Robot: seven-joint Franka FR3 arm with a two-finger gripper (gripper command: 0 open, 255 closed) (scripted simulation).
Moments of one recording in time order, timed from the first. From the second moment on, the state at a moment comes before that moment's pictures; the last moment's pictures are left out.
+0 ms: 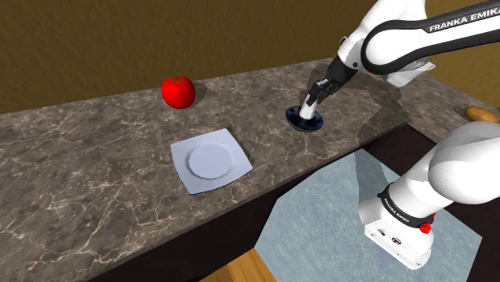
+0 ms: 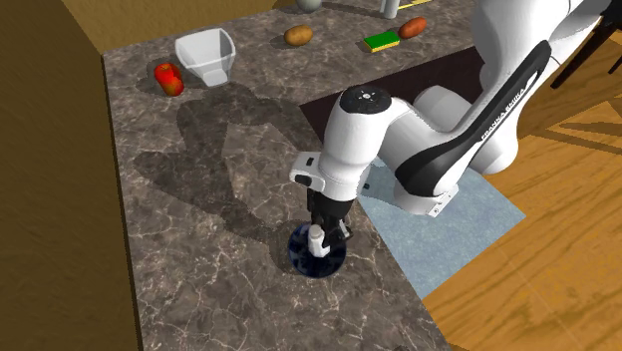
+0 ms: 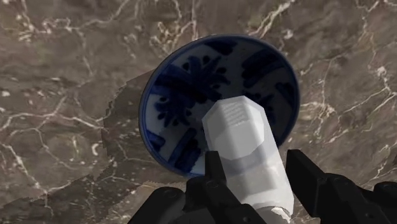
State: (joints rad) arm 0.03 -0.61 -0.05 -2.84 0.13 2.48 -0.03
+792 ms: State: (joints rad) arm 0.04 -0.59 -0.06 -2.86 0.13 2.52 -0.04
